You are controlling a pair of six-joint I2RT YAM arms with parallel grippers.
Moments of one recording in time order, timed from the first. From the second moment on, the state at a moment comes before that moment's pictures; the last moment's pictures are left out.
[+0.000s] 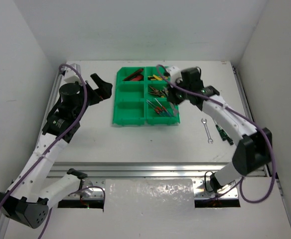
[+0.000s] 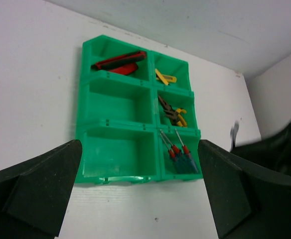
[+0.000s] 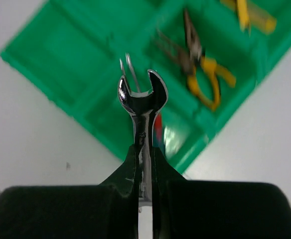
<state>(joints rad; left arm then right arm) -0.29 0.95 1.07 -0.33 -0.15 -0.55 0.40 1.50 1.23 -0.47 -0.19 -0.17</state>
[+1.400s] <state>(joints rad) -0.30 0.89 0.93 -0.45 -0.06 -0.41 0.05 1.61 1.14 -0.73 -0.01 -0.11</state>
